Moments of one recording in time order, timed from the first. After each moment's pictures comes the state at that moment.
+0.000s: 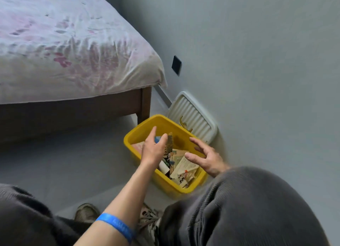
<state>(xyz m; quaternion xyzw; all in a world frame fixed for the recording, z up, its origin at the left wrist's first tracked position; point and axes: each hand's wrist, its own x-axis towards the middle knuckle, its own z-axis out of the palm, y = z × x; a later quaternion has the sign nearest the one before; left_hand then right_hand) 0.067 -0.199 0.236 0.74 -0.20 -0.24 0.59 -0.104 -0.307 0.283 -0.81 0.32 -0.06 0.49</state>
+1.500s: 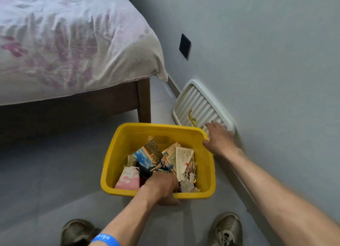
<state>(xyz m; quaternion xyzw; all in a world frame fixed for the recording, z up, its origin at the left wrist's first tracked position) 0.071 -0.247 0.156 0.73 -0.62 -0.27 -0.08 -0.007 -0.462 0.205 -0.92 0.37 0.07 0.07</state>
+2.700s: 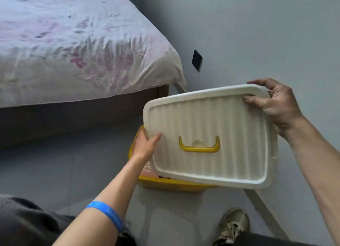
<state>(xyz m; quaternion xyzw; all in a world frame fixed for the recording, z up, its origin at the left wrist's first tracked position) 0.145 -0.175 0.215 0.81 -0.12 -0.20 0.54 -0.067 -0.420 0.392 -0.76 0.26 -0.36 0.47</state>
